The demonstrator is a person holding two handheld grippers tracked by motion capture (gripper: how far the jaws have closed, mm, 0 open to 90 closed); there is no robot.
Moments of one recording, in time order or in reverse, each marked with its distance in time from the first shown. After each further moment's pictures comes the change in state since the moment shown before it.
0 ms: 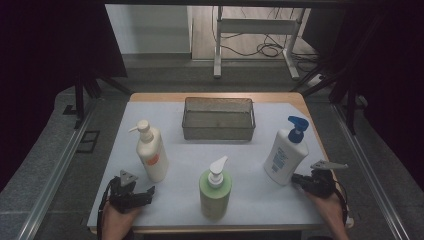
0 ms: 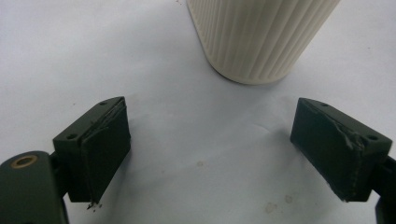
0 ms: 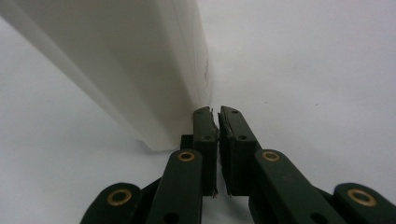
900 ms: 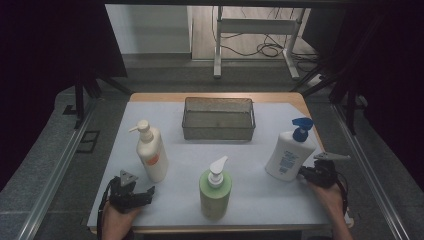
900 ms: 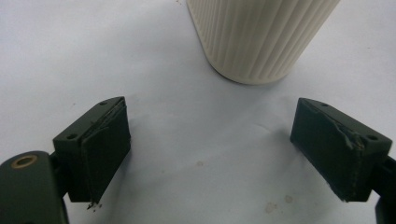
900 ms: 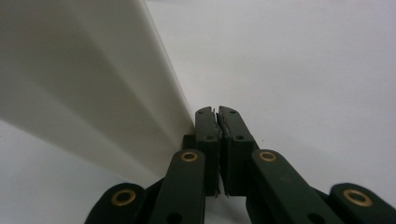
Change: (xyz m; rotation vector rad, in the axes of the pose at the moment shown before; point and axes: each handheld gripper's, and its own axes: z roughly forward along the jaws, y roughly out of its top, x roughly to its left) left arm 0.000 0.000 0.000 0.000 0.000 0.000; right arm -0.026 0.016 0.008 -0.026 -0.036 0.025
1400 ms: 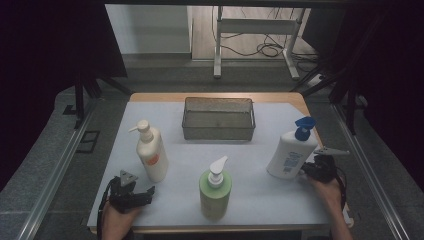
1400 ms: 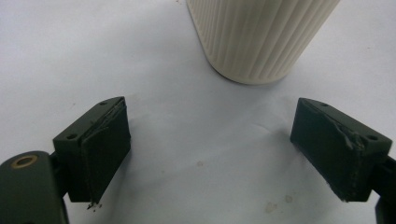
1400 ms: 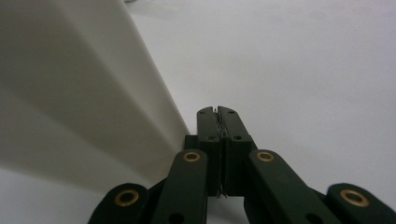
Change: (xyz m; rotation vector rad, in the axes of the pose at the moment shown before) left arm 0.000 0.000 0.000 0.000 -0.001 0.000; right arm -0.010 0.010 0.008 -0.011 -0.027 0.006
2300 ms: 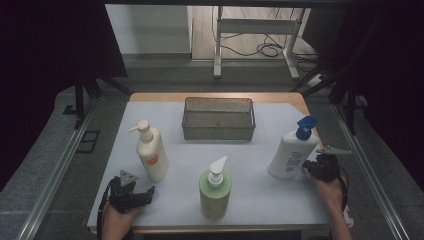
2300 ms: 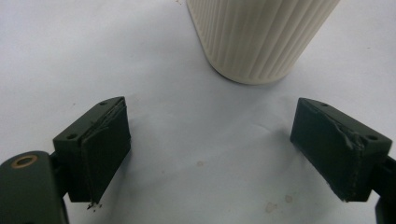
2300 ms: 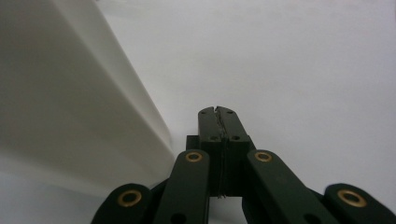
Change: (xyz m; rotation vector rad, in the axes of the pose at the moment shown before) left arm 0.000 0.000 0.000 0.001 -0.001 0.001; right arm -0.004 0.003 -0.003 0.005 -0.109 0.007
